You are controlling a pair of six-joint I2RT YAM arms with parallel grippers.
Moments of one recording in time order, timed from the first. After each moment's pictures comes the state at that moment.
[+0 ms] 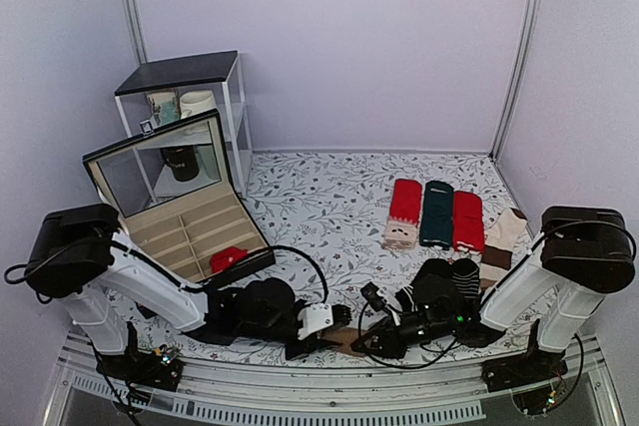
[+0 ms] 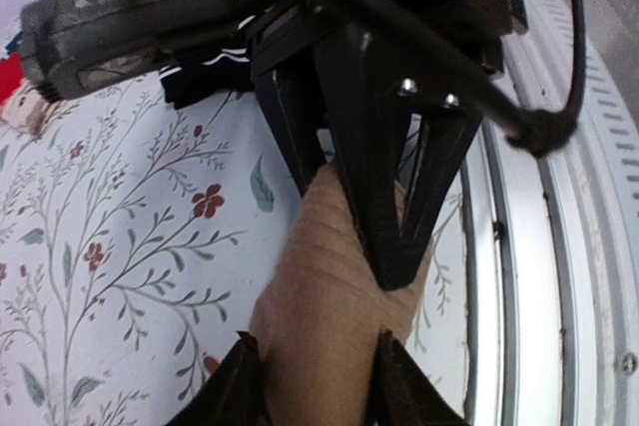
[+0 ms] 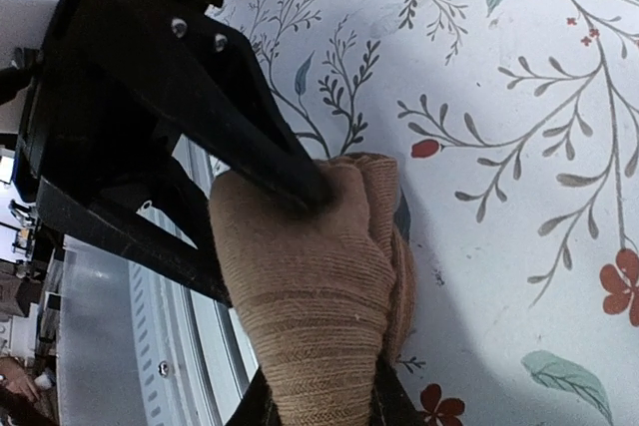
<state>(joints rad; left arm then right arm) -1.30 1.74 0.60 0.55 0.07 0.17 1.15 1.69 0.30 0.83 -0.36 0.60</state>
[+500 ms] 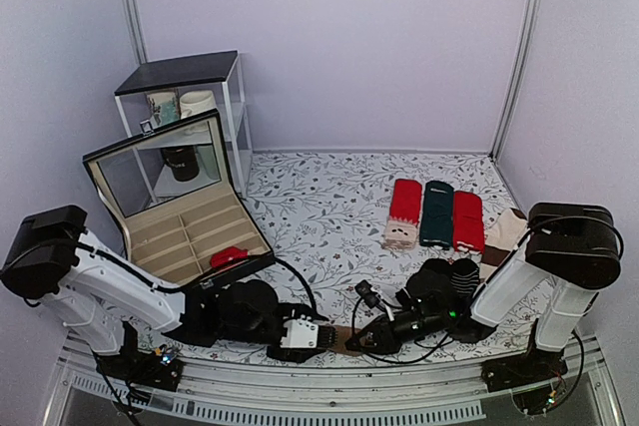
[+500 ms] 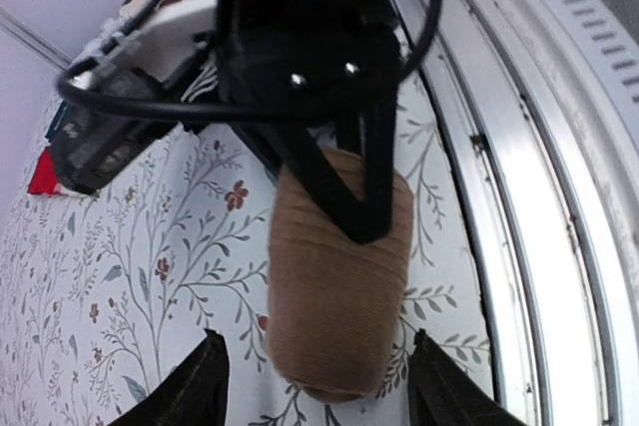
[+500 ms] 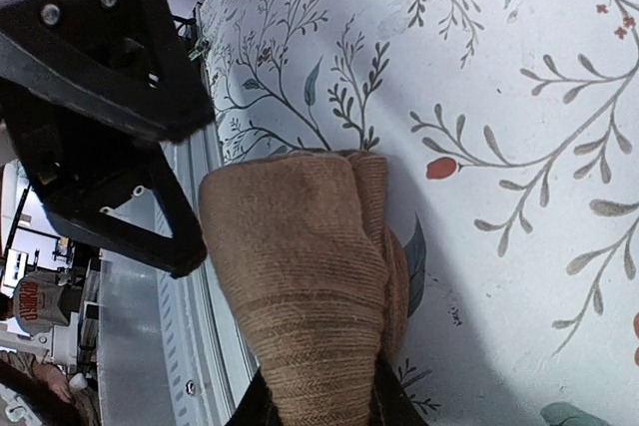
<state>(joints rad) -1.33 1.54 0.51 0.46 -0.02 0.51 1.11 1.79 0.36 0.87 -0.47 0.69</state>
